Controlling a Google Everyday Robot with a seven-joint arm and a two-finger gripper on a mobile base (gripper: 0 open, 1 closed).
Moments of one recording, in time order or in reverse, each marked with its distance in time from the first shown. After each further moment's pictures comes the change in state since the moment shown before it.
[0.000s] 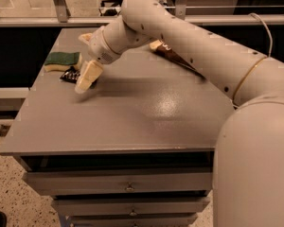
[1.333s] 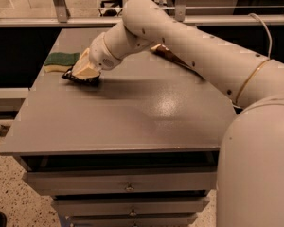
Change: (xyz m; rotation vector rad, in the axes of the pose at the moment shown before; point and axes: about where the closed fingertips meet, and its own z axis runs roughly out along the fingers) arm 0.007 0.021 0.003 -0.049 0.005 0.023
